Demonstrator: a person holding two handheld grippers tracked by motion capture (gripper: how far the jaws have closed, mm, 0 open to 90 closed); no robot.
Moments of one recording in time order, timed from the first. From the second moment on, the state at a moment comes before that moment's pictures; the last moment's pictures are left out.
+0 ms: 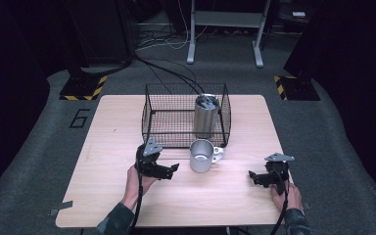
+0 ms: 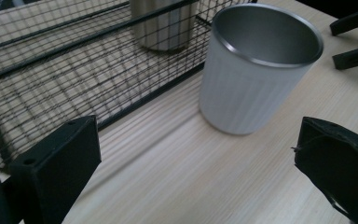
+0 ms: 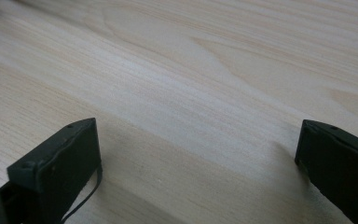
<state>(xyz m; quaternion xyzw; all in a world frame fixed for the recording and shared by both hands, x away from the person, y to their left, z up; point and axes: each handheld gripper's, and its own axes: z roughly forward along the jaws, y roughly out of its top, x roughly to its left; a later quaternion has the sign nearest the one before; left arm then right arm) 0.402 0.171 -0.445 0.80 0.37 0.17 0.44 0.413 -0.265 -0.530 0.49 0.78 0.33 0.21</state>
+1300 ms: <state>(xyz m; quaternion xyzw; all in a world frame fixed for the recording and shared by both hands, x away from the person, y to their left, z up) 0.449 0.072 -0.459 0.84 0.31 0.14 0.42 0.414 -0.265 -0.530 0.49 0.78 0.33 0.21</state>
